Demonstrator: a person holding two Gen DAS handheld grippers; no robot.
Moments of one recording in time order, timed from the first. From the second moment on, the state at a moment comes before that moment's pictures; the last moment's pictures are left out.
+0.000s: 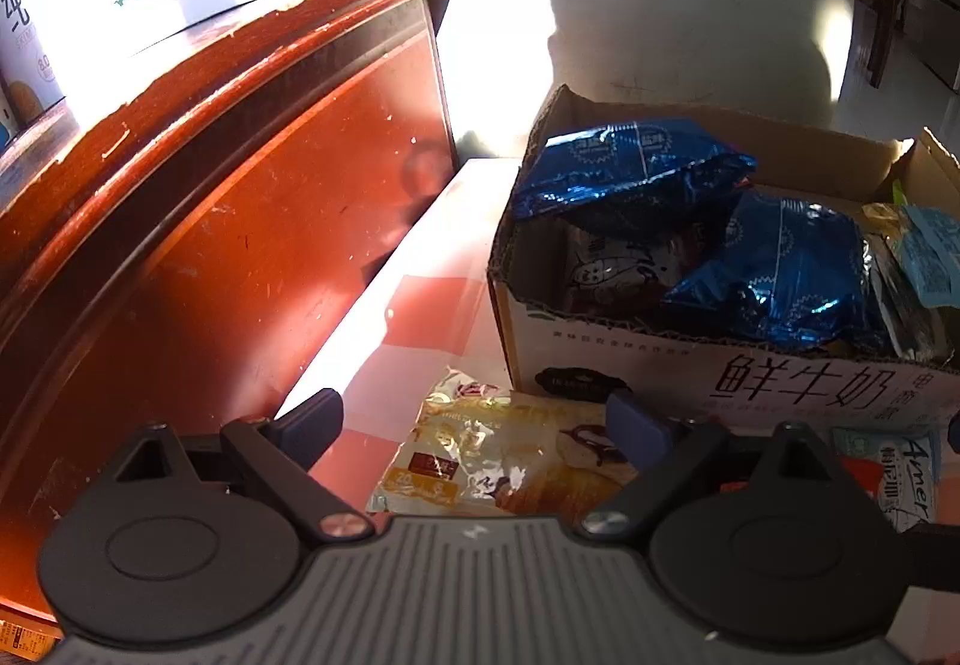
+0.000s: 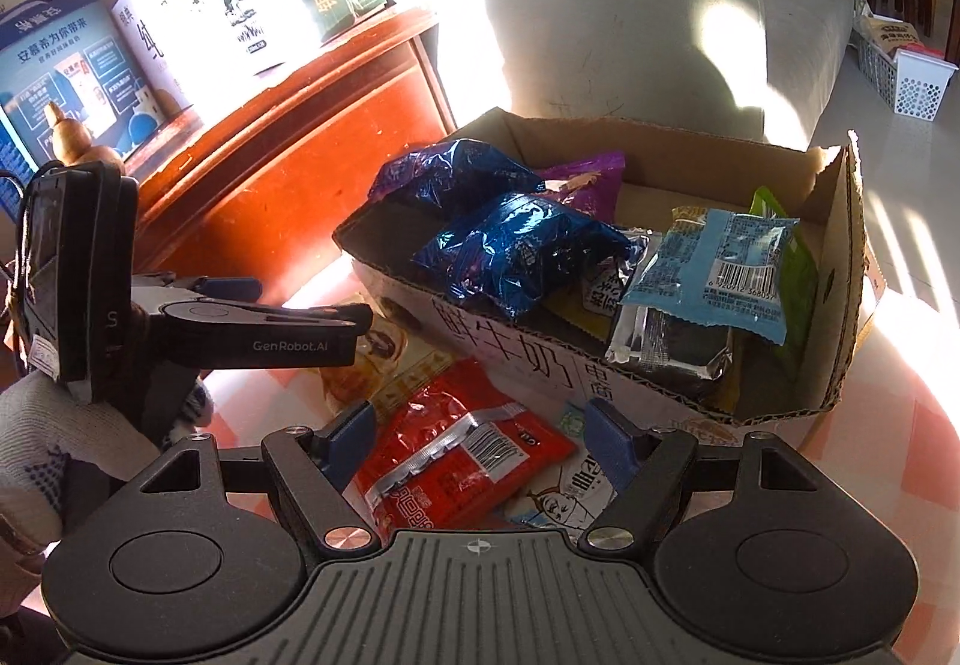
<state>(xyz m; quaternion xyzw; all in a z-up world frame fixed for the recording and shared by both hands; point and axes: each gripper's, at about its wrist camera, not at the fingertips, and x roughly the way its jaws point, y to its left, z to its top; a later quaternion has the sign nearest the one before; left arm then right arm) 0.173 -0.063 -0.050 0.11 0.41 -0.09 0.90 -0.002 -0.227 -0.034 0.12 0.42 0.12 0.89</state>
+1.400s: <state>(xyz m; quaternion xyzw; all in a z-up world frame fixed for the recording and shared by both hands) 0.134 -0.014 -0.040 0.21 0.44 -0.20 0.85 -0.021 -0.178 -0.059 0.02 0.47 0.27 0.84</state>
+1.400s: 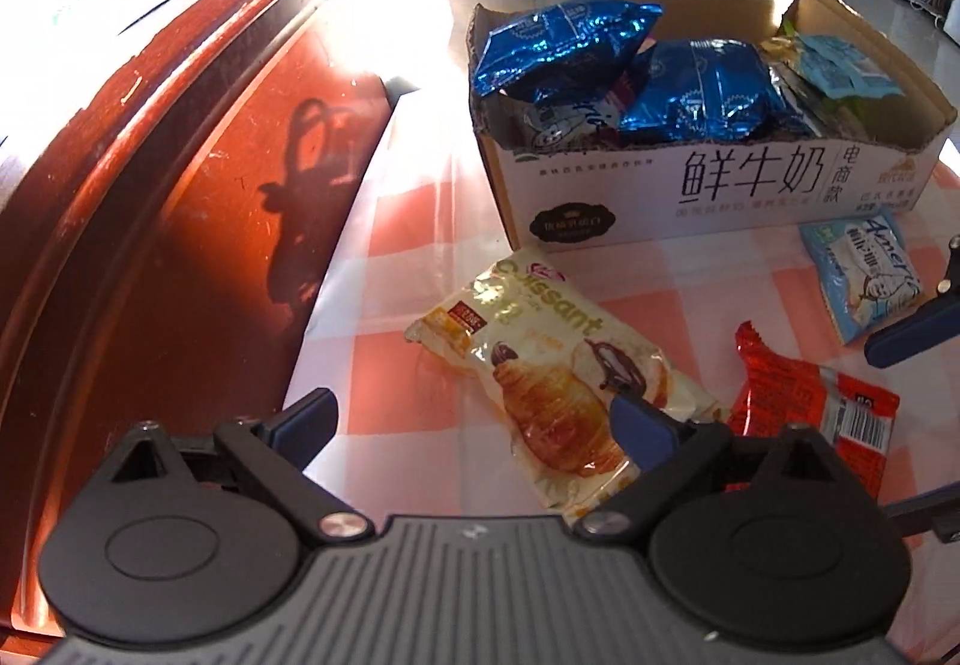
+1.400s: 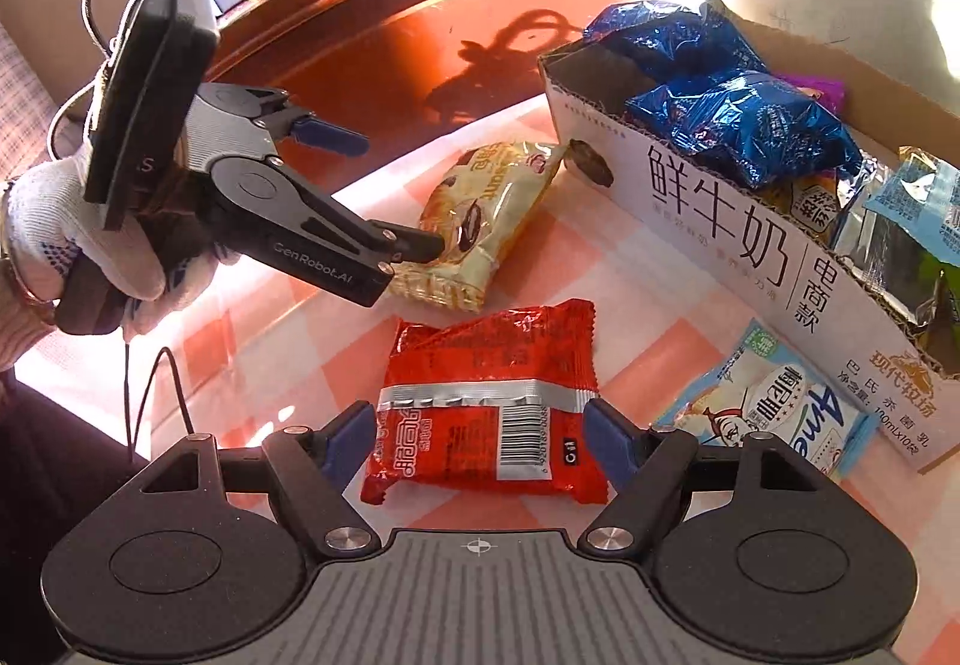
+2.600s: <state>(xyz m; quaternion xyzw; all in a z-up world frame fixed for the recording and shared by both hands) 0.153 -0.003 -0.076 0.14 0.47 -0.17 0.85 0.012 -0.129 -0.075 -0.06 0.42 0.39 0.82</state>
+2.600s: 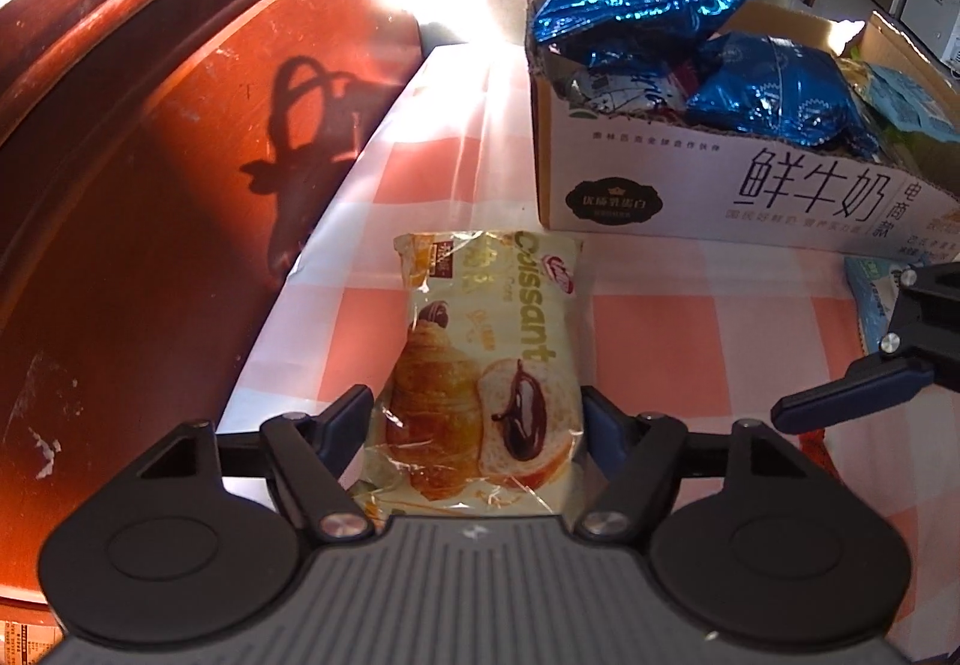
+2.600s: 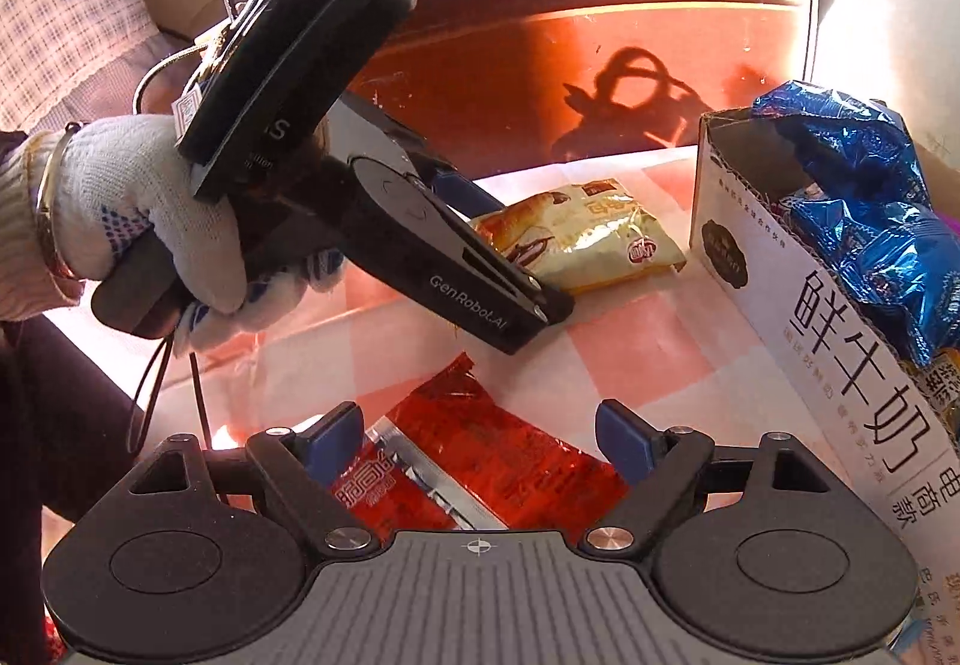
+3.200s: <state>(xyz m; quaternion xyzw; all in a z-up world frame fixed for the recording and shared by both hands) 0.152 -0.021 -0.077 0.16 0.44 -0.18 0.87 -0.032 -0.101 -0.094 -0.16 0.45 0.38 0.79</state>
